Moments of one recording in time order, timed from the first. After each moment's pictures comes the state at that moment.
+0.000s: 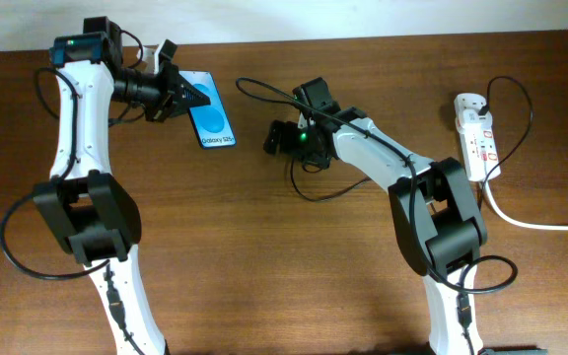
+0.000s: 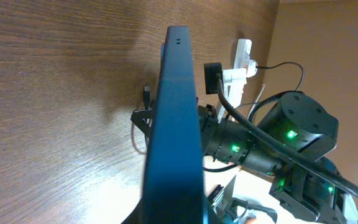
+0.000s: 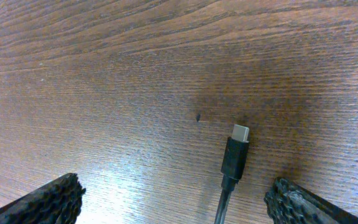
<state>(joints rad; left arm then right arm) 0.10 2.36 2.34 -1.46 0.94 -0.06 0.43 2.22 1.63 -0.52 -0.30 0.65</state>
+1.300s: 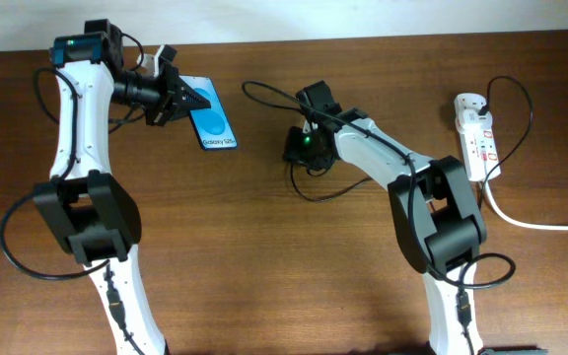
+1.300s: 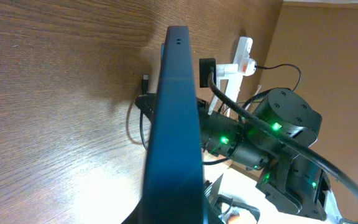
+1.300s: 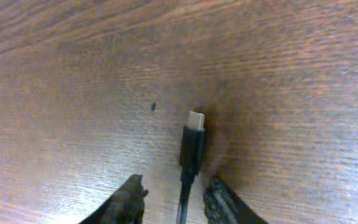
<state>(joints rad) 0.10 2.36 2.34 -1.50 0.94 -0.11 0.42 2.23 1.62 -0.56 -0.28 0.68</state>
